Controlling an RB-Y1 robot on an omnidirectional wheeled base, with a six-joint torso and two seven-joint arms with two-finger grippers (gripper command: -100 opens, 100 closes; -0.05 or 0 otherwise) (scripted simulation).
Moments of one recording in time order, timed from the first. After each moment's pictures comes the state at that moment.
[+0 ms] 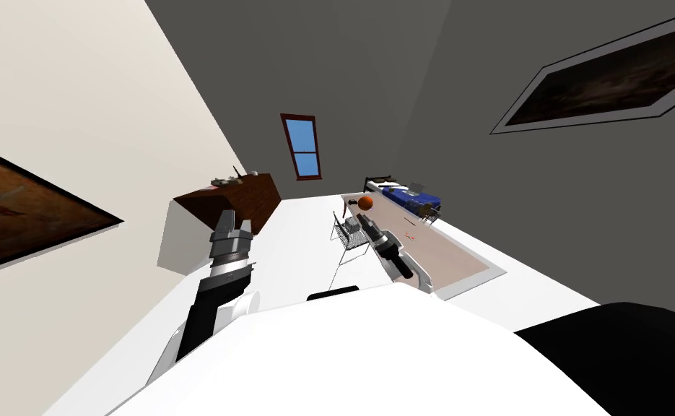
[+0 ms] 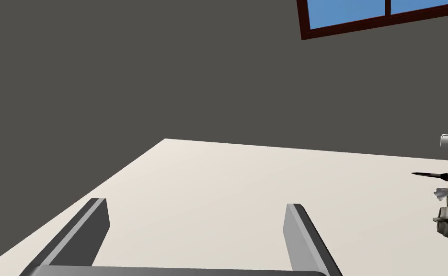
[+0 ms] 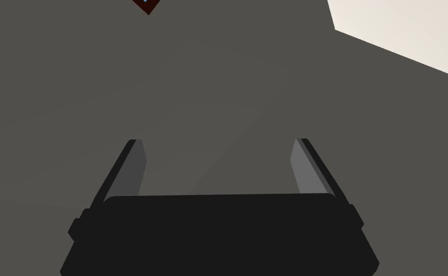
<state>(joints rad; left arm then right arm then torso) 0.53 0.02 0.07 -2.33 -0.05 -0.35 -0.09 0.29 -0.39 0.12 -1.93 0.23 -0.49 0.27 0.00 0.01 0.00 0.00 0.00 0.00</state>
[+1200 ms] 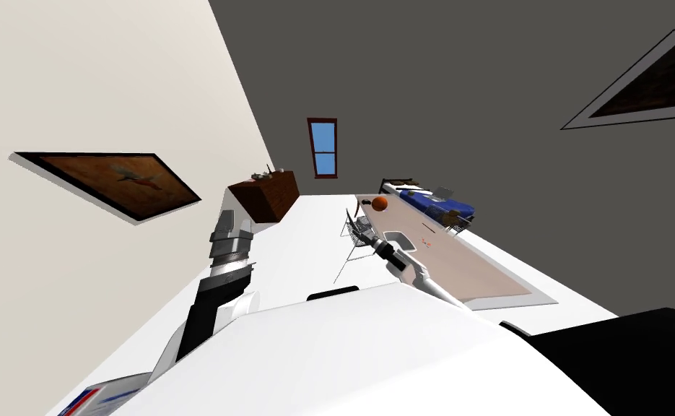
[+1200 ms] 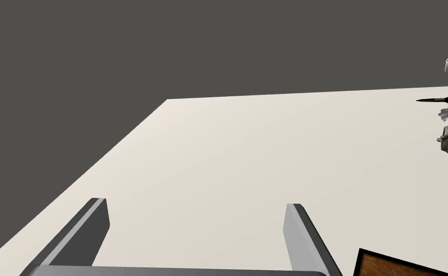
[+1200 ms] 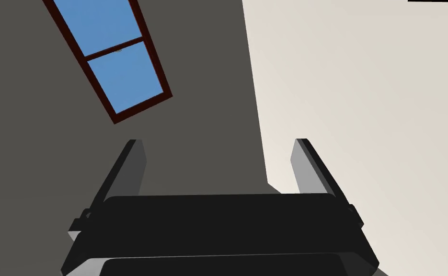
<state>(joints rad) 0.53 0.02 0.07 -2.33 -0.05 -0.35 -0.09 0.15 -0.58 0.25 -1.59 0.37 -0.40 0.49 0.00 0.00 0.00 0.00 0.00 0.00</state>
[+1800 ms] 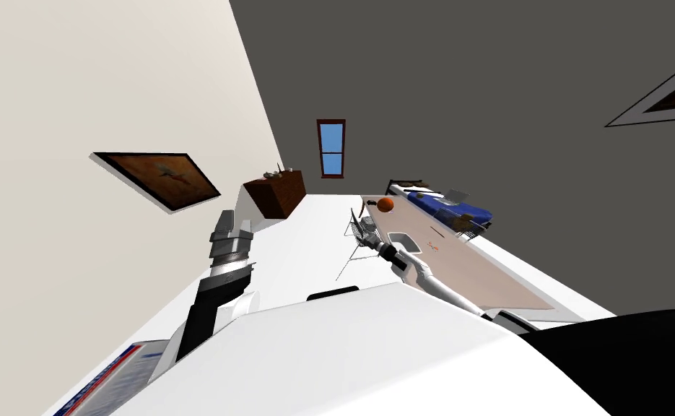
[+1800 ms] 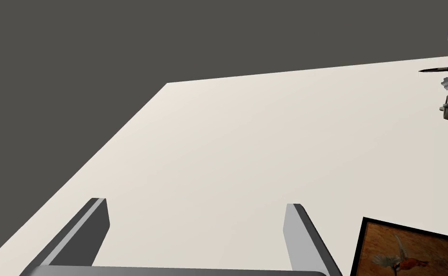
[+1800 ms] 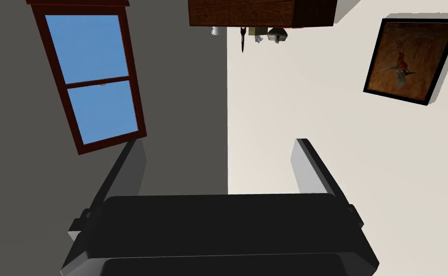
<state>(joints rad) 0.53 0.02 0.07 -2.33 -0.05 -0.35 -0.09 0.11 -0.66 0.30 -1.45 0.42 -0.35 0.58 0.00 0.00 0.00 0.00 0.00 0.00</state>
